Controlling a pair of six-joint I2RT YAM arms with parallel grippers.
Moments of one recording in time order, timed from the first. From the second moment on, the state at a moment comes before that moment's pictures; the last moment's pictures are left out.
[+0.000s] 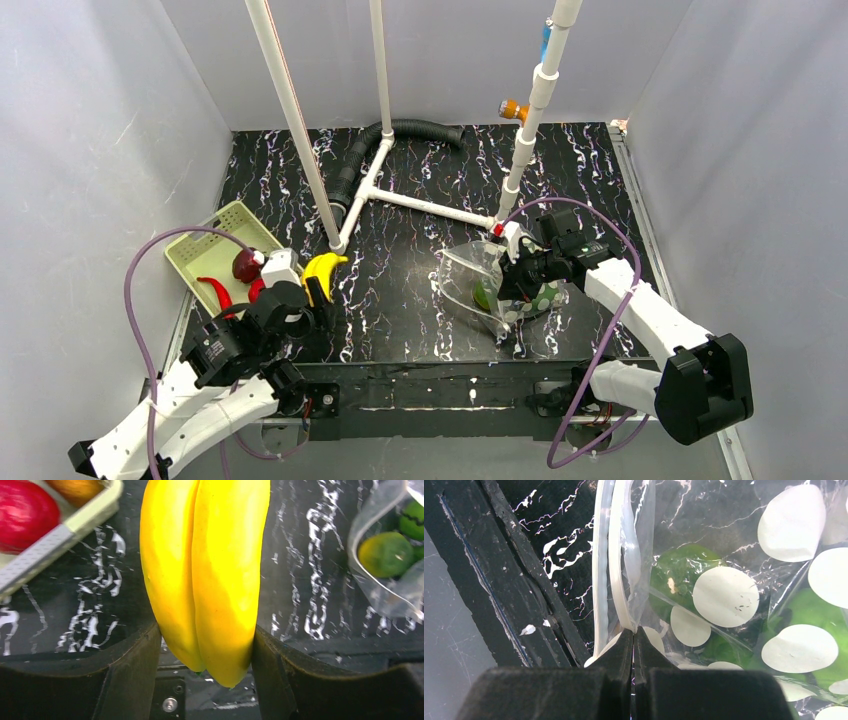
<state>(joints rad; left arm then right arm) -0.83 0.48 0.79 -1.12 -0.41 -0.80 0.40 1.15 0.79 -0.69 -0.64 -0.40</state>
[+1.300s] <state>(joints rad) 0.26 1.12 0.77 -0.64 -0.45 -0.54 0.38 1.16 0.79 -0.69 -0.65 -0.40</state>
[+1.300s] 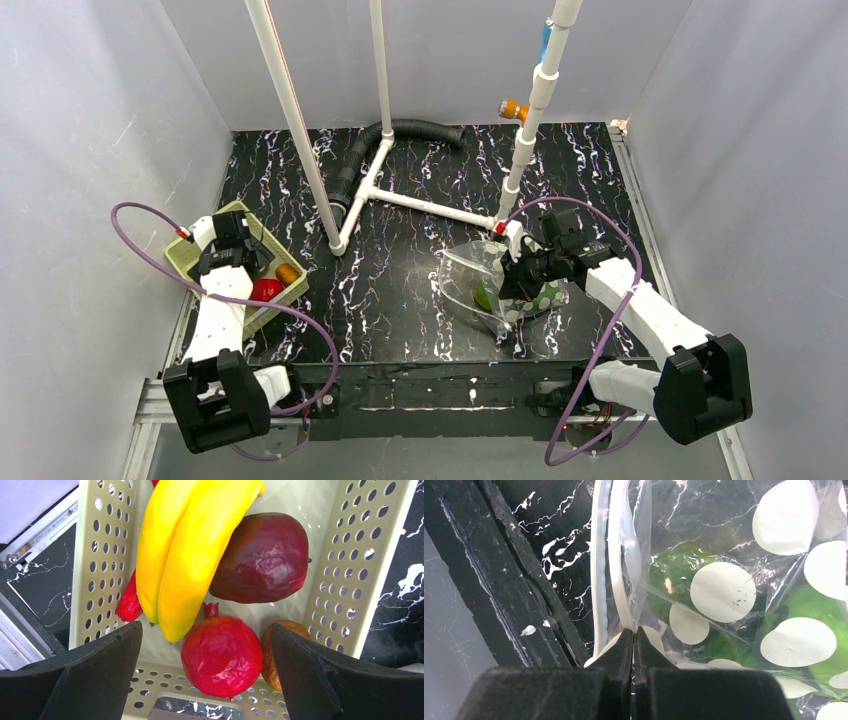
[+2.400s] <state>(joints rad) 0.23 0.65 0.66 -0.75 0.31 -0.54 0.36 1.16 0.81 -0.77 -0.75 -0.48</state>
